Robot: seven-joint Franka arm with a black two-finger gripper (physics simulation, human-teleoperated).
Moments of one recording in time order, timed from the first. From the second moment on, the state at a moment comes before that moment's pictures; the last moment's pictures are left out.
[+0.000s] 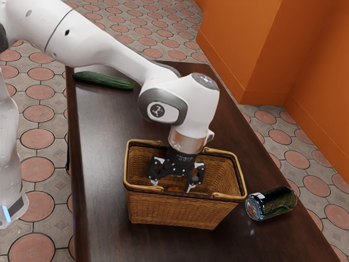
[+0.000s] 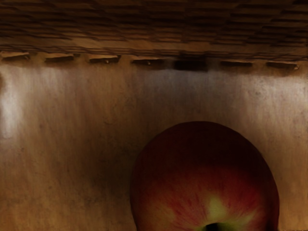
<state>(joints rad) -0.01 -0.14 -0.42 -2.11 -0.20 1.96 -1.74</state>
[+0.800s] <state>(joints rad) 0.01 -0.03 -0.42 -2.11 -0.20 2.03 -1.70</state>
